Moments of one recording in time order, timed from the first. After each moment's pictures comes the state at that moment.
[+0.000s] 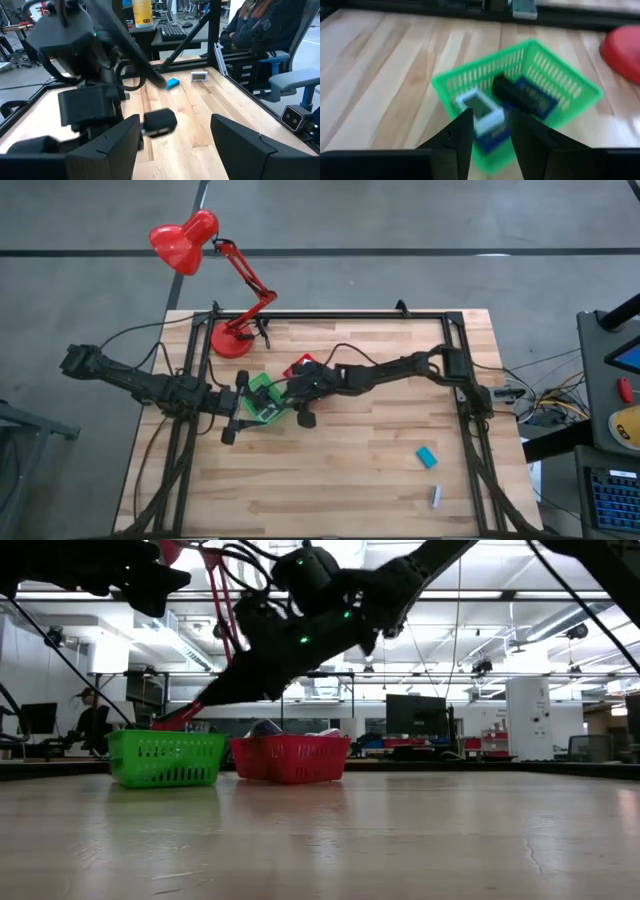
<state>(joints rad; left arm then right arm) -0.28 0.68 0.33 0.18 -0.12 0.07 -0.06 2.16 1.46 0.20 -0.17 -0.08</state>
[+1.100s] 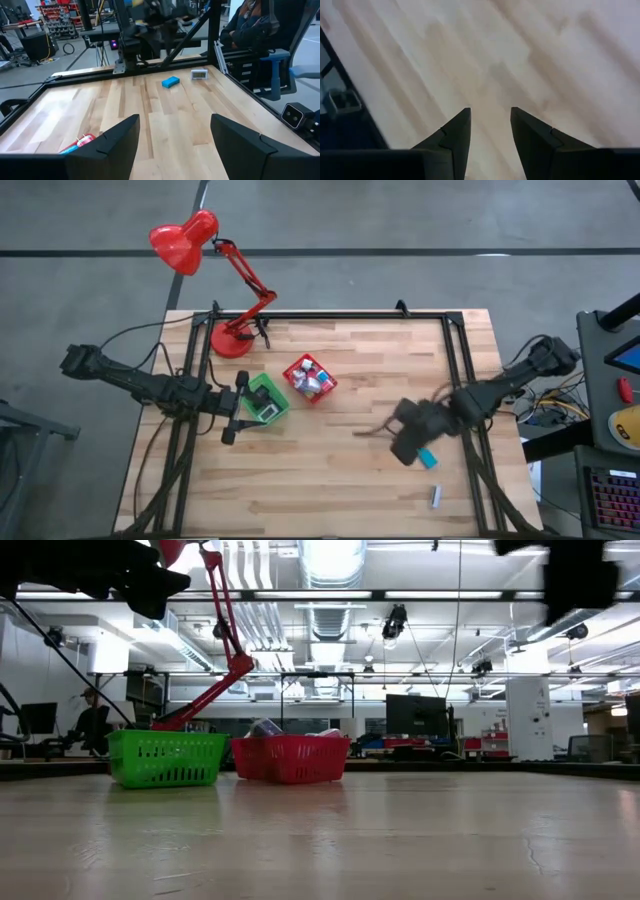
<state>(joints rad) -0.28 0.68 0.32 0.18 -0.12 0.07 0.45 1.28 1.06 -0.89 0.16 1.14</state>
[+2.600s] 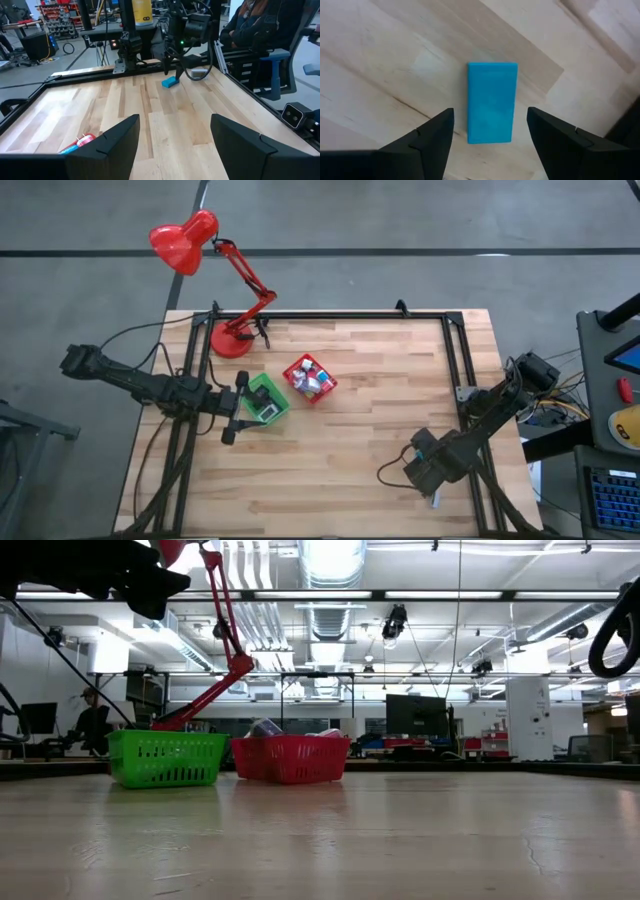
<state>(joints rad) -0.28 0.68 0.32 0.18 -0.12 0.07 0.79 1.59 0.90 -1.01 0.05 1.79</state>
